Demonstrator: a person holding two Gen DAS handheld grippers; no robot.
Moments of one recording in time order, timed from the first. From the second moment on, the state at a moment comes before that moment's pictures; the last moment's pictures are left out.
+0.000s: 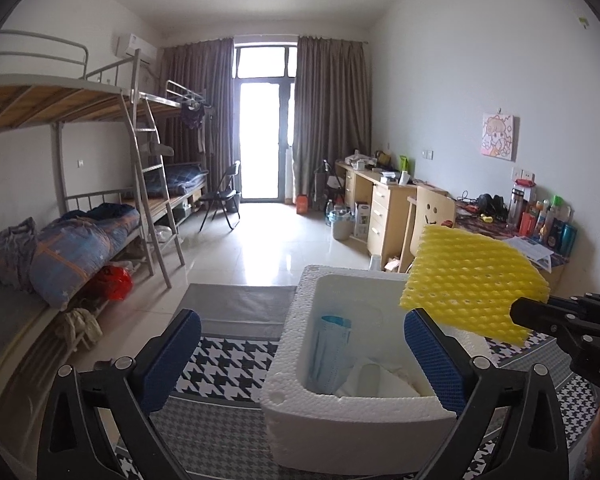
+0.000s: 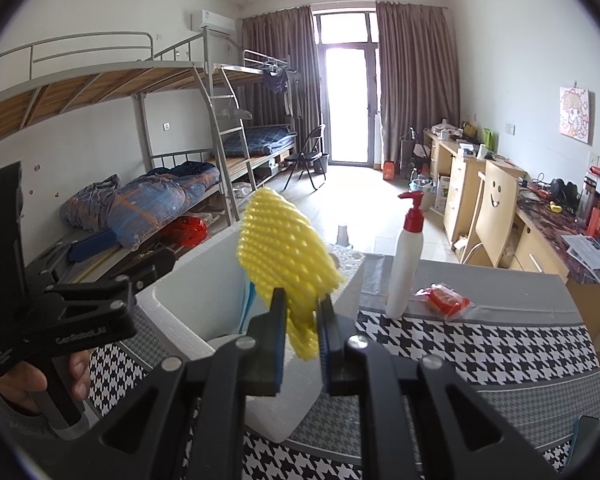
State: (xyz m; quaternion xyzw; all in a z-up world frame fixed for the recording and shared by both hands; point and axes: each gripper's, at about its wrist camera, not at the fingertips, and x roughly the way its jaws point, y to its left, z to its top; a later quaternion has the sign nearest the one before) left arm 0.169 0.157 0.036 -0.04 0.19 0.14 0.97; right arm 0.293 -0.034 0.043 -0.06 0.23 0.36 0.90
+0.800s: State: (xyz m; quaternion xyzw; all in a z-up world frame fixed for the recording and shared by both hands) left arm 0.141 0.171 0.032 -0.05 0.18 0.16 0.97; right arm 0.303 -0.005 0.036 -0.07 0.26 0.38 0.89
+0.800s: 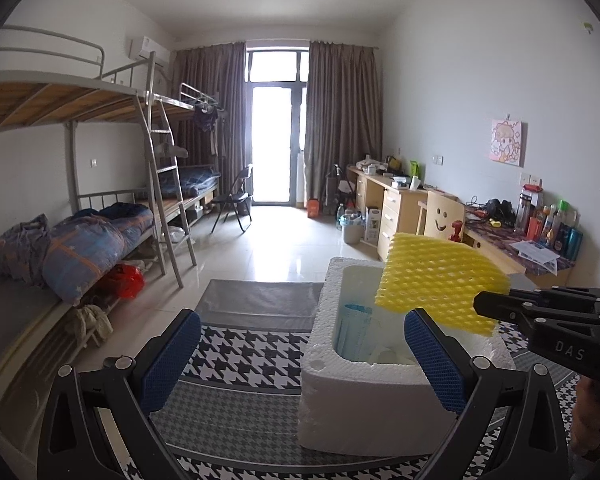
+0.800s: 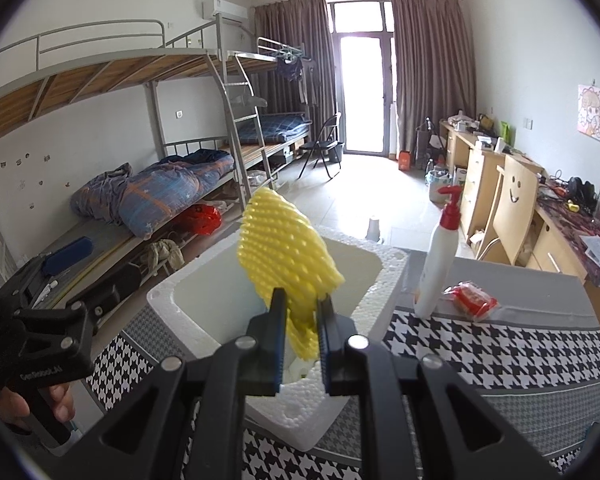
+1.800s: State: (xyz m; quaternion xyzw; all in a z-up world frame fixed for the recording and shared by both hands) left arm 0.135 0.164 0.037 -0.04 0.18 0.16 0.97; right arm 0.288 -0.013 0.037 -0.07 0.23 0.38 0.90
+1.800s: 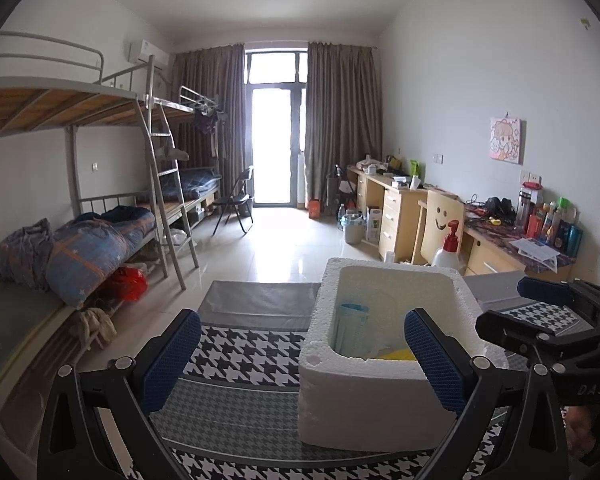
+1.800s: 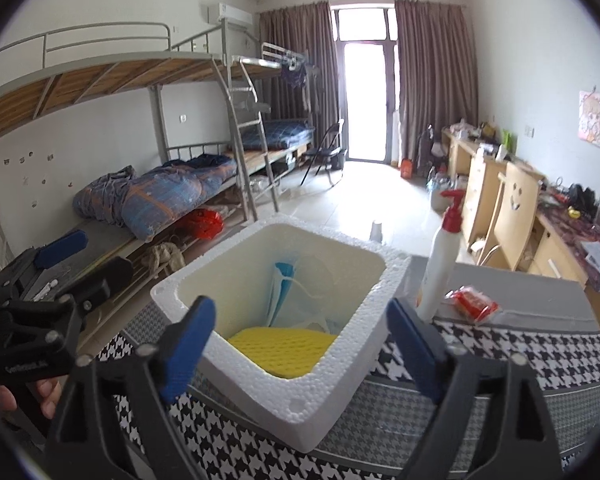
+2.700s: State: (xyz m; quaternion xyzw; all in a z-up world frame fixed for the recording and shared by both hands) left arm 0.101 0.126 0.053 -0.03 0.14 0.13 0.98; right arm 0.243 -0.056 0.050 -0.05 0.18 0.37 0.91
